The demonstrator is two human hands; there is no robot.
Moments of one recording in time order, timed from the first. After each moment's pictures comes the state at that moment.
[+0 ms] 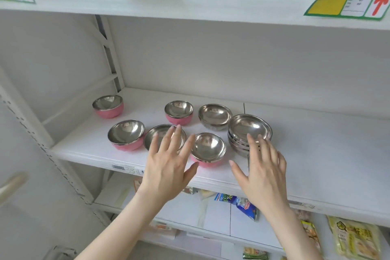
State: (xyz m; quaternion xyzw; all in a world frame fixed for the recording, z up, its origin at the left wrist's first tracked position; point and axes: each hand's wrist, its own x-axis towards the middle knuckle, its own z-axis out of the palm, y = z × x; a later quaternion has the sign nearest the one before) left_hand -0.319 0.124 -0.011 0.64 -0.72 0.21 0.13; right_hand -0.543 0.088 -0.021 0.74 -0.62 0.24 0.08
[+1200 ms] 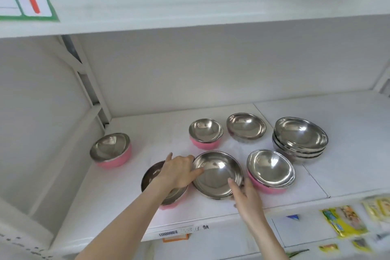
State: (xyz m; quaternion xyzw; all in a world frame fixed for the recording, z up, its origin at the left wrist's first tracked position) left_hand -0.116 -0.073 -0.067 0.57 -0.81 -0.13 -0.02; right_hand -0.299 0.035 -0.097 0.44 -0.67 0.46 -0.39
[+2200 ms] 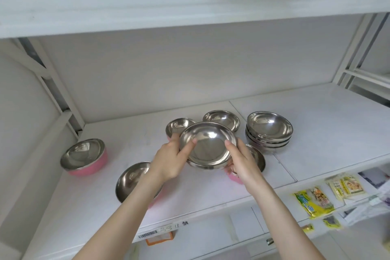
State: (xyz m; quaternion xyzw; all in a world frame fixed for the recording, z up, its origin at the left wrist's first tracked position) left_hand -0.159 -0.042 -0.013 0.54 -0.75 -0.28 0.26; right_hand -0.349 0.015 -0.031 0.42 -0.59 0.53 -0.44
